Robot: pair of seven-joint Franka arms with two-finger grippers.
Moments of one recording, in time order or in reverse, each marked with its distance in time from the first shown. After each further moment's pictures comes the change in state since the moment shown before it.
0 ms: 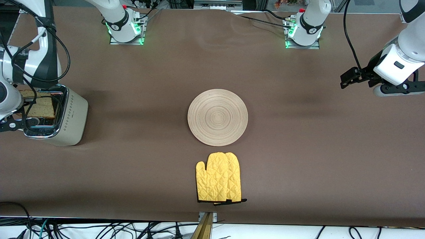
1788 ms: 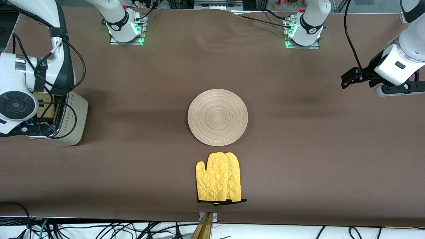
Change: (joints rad) left arm 0.000 0.000 0.003 0.001 0.000 0.000 0.000; right arm -0.002 0.062 0.058 0.022 -0.088 -0.082 0.136
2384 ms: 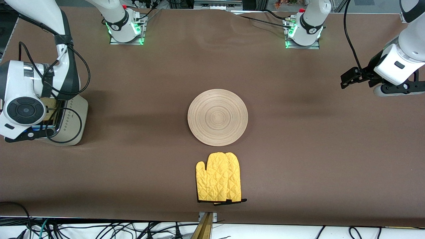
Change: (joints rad) left arm -0.005 0.000 0.000 0.000 0.000 0.000 0.000; right arm -0.004 0.035 0.001 0.000 0.000 0.070 0.022
